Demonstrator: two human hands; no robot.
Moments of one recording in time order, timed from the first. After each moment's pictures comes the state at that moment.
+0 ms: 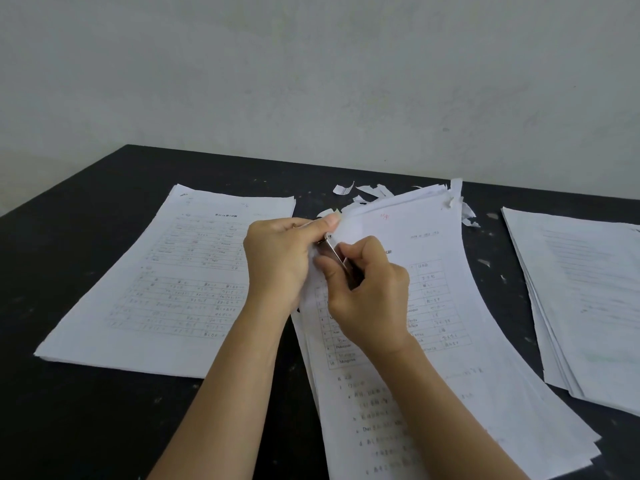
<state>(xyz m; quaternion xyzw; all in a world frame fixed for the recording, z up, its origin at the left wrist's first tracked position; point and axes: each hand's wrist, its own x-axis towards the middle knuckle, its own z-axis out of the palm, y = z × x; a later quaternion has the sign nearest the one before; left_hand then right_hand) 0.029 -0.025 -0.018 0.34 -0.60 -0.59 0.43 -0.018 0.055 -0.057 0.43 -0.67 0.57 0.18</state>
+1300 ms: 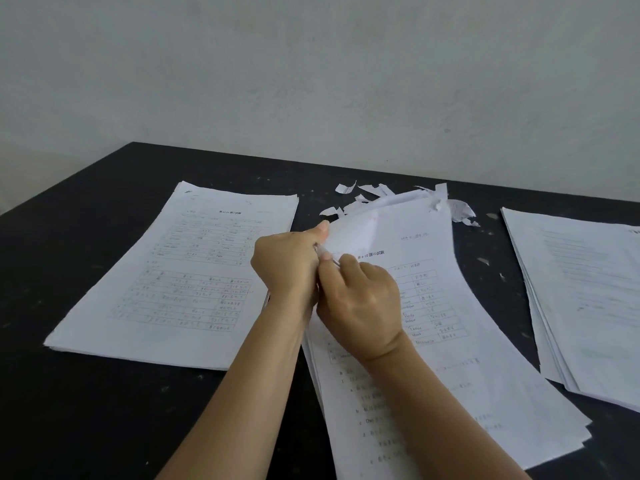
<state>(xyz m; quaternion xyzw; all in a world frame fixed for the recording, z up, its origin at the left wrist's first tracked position) 0.018 -0.024 -0.033 0.47 -0.49 -0.60 0.43 -0.015 0.054 -0.061 0.51 -0.69 0.31 0.41</state>
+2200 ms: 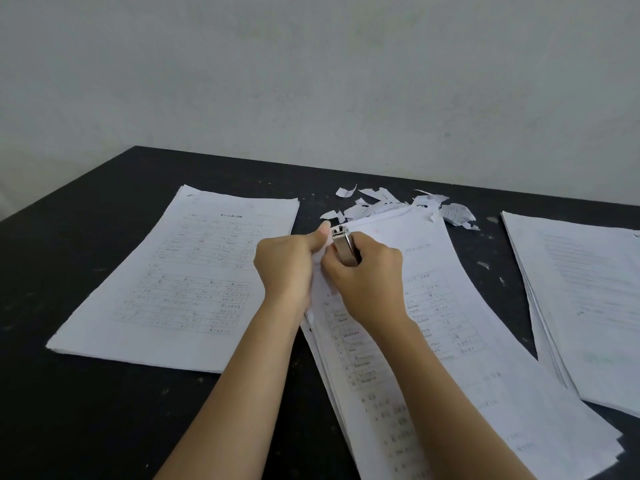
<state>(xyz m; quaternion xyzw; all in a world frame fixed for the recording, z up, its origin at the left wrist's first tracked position) 0.017 -0.032 -0.040 0.44 -0.48 -0.64 0.41 -0.035 0.046 -0.049 0.40 -0.74 0.54 0.02</state>
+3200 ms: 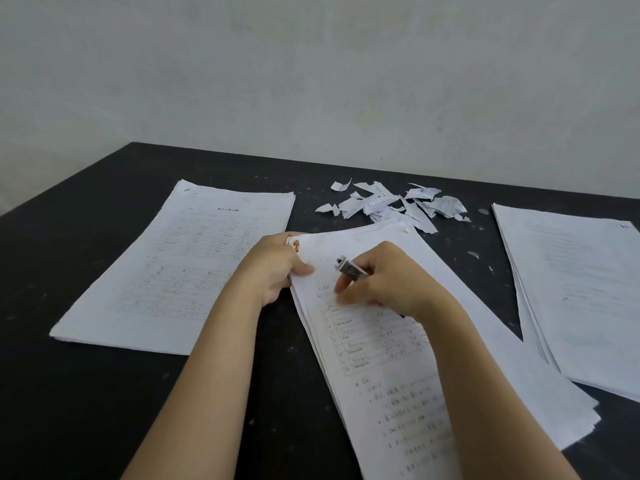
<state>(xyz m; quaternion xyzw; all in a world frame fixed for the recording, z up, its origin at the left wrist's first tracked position) 0.046 -0.048 -0.031 0.41 -0.60 -0.68 0.14 -0.069 0.084 -0.033 0.45 -0.76 0.35 -0.31</state>
